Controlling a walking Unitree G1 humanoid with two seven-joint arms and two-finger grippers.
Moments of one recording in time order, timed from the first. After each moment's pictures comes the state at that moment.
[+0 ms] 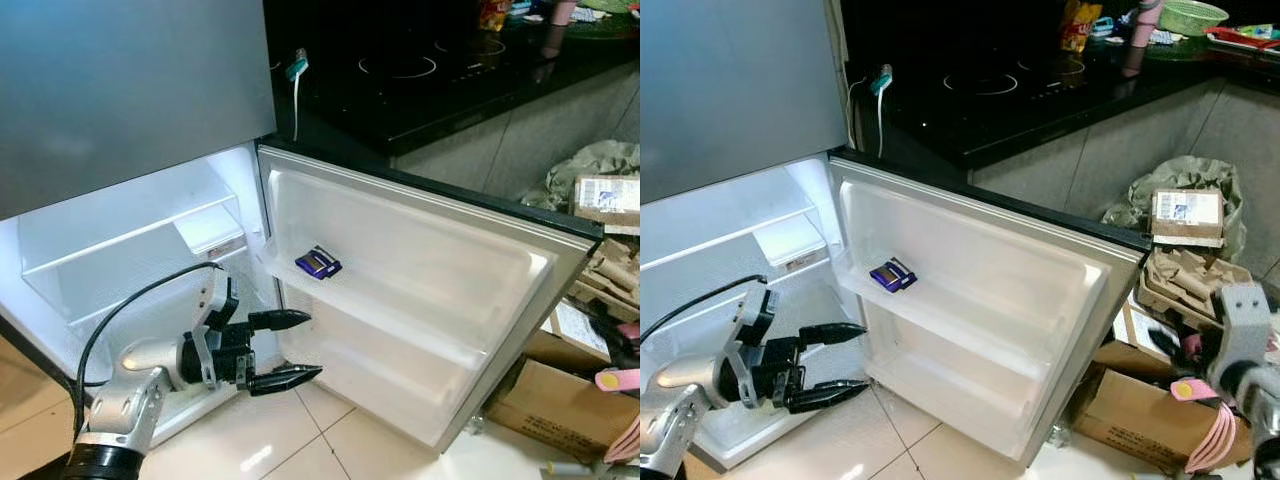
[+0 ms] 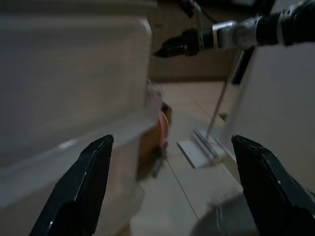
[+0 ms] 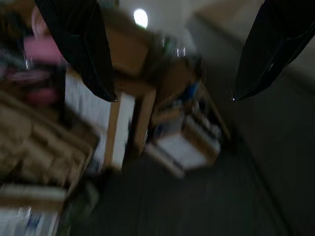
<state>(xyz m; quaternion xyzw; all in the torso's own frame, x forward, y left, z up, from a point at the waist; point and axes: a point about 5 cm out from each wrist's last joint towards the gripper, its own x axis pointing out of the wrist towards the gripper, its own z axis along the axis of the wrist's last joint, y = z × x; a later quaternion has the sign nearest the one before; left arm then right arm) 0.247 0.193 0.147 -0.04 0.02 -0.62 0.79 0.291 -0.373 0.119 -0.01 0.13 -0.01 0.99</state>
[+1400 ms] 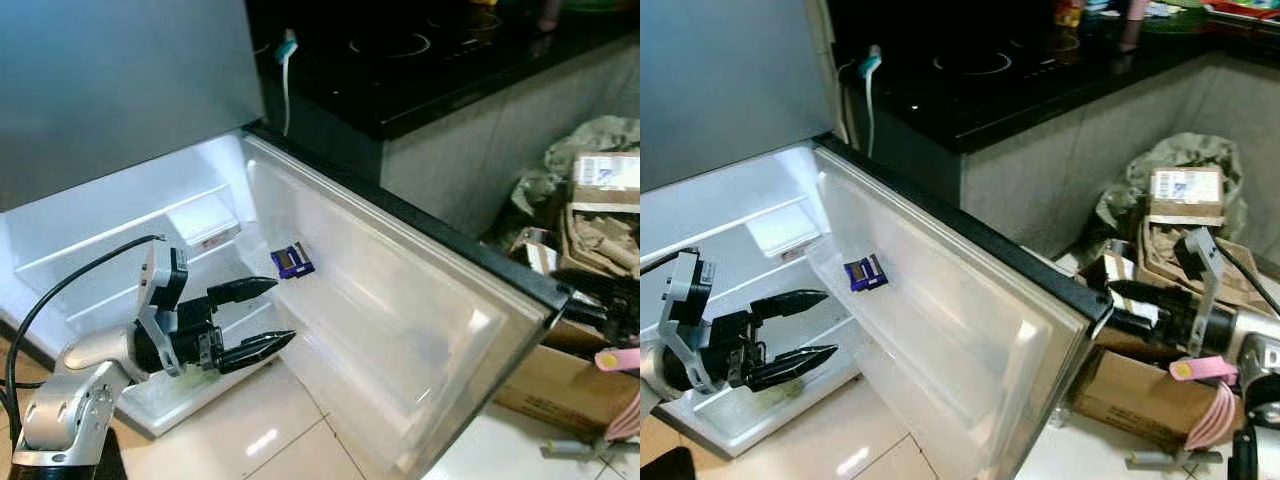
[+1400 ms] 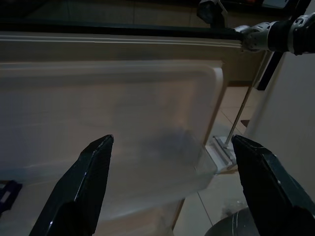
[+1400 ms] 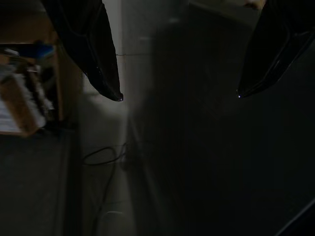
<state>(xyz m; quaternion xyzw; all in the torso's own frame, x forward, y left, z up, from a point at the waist) 0.235 0.208 0.179 -0.02 0.01 -0.58 0.82 0.291 -0.334 0.151 0.05 0.14 0.42 0.89</state>
